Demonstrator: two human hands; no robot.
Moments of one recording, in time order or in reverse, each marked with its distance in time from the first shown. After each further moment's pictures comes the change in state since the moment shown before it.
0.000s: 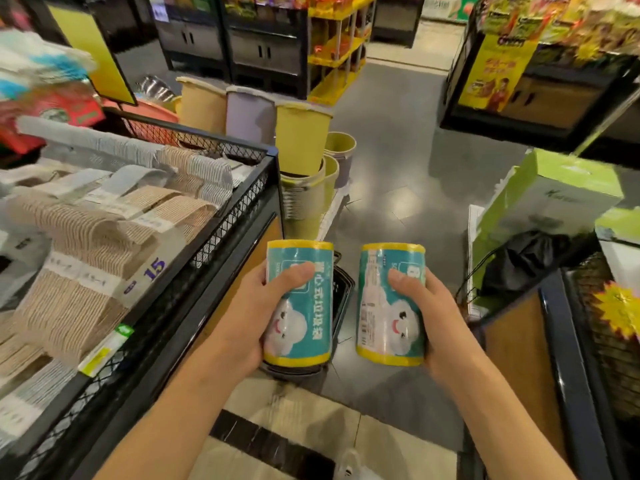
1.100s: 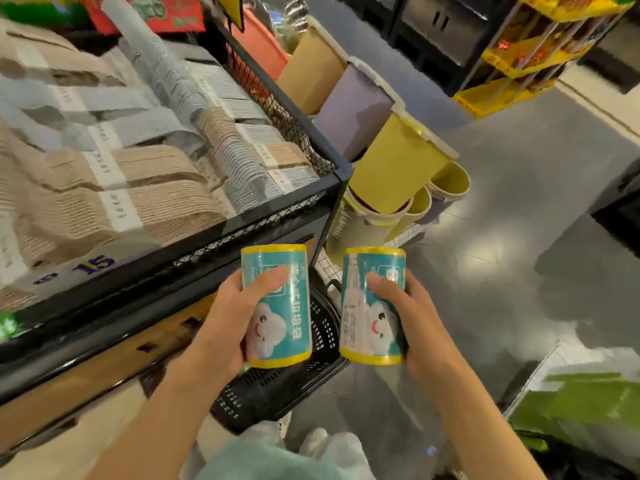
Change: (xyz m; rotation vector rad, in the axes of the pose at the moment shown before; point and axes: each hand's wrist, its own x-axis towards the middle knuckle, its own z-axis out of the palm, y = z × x) left_hand 0.282 0.032 -0.002 -0.419 0.555 0.089; right_hand 0.400 -0.072 0.024 -0.350 -0.467 0.279
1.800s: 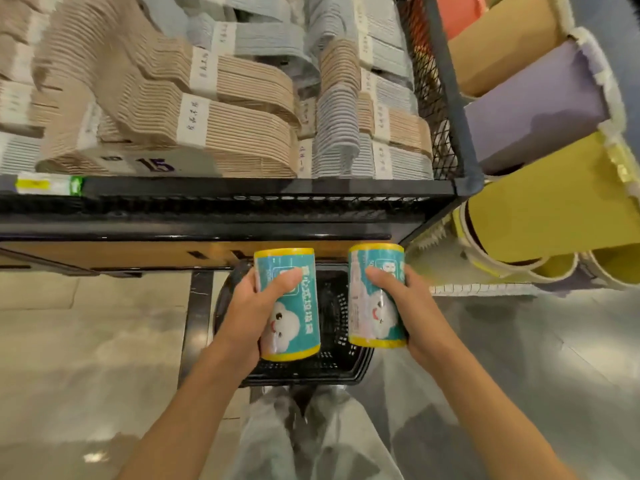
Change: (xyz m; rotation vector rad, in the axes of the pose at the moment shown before) left_hand 0.070 -0.079 0.007 -0.220 0.563 0.046; right_hand 0.196 0.030 -0.002 -0.371 -0.453 0.242
